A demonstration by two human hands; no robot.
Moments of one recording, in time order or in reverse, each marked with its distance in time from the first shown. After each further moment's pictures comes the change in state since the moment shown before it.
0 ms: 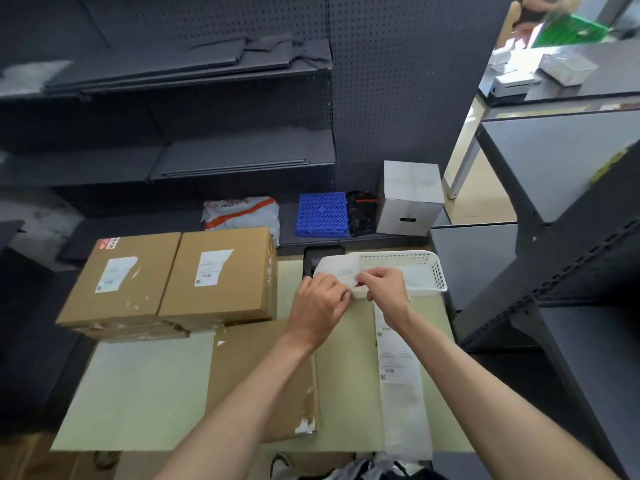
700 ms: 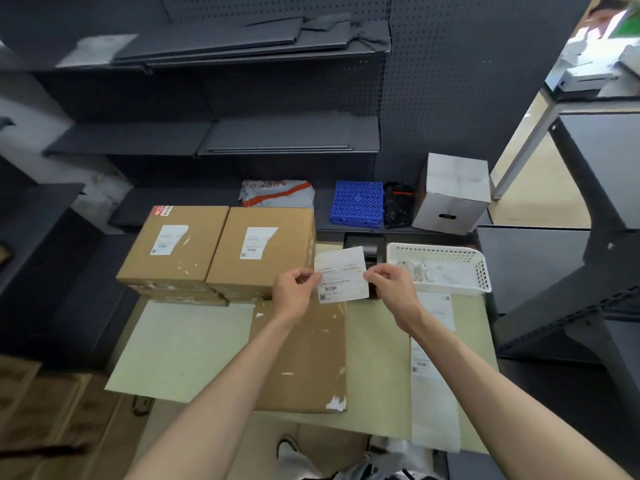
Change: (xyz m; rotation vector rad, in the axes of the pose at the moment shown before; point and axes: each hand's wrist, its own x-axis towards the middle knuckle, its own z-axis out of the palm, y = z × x) left_hand -0.044 -0.072 -0.050 -0.627 0.031 -1.102; right_hand -0.026 0.005 0.057 -0.030 -0.200 -0.109
